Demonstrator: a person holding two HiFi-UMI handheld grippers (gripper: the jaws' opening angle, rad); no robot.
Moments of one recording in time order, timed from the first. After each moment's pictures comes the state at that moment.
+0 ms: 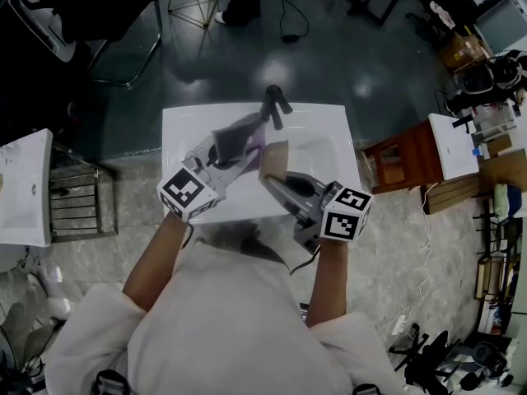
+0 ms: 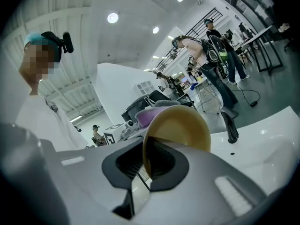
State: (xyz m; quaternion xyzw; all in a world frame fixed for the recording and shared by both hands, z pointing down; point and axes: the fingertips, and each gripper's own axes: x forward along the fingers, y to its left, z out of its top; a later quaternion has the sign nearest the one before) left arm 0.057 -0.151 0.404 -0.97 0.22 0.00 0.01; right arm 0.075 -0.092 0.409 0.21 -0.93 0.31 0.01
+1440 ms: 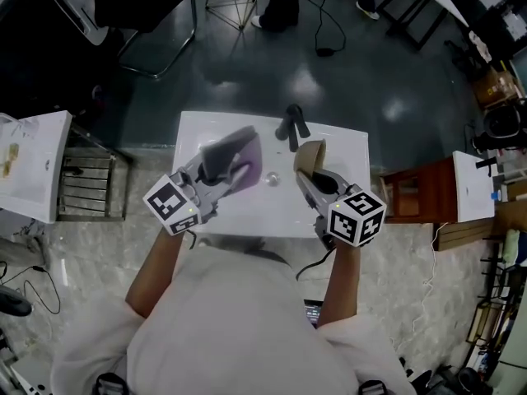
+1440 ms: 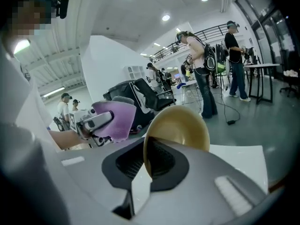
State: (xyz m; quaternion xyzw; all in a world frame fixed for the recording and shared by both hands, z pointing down) left arm 0.032 -0.172 0.405 -0.96 0.28 0.06 -0.05; right arm 0.138 -0.185 0.456 0.29 -0.91 0.23 0.16
